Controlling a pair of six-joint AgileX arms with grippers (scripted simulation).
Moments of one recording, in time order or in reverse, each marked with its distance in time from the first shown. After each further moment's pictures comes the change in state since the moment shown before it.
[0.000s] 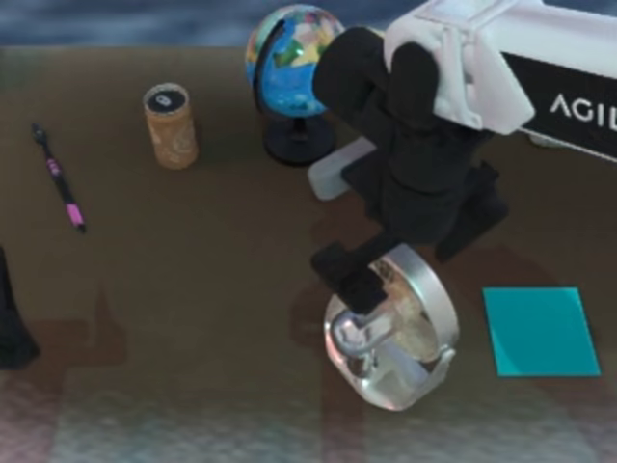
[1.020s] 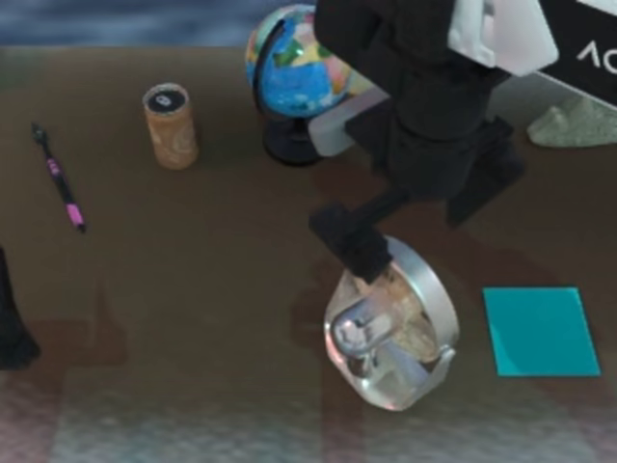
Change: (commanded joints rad) left arm 0.000 0.000 0.000 0.000 0.000 0.000; right arm -0.002 0.001 0.199 -0.198 0.000 -0.002
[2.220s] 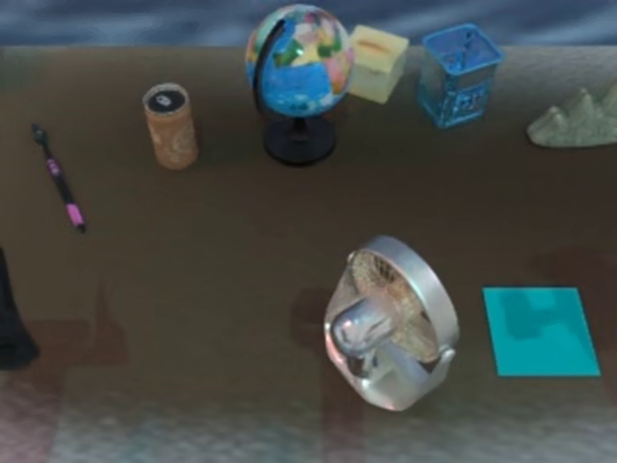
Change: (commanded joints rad) left arm 0.000 0.000 0.000 0.000 0.000 0.000; right arm -0.461 -1.346 -1.254 0.926 0.000 -0.056
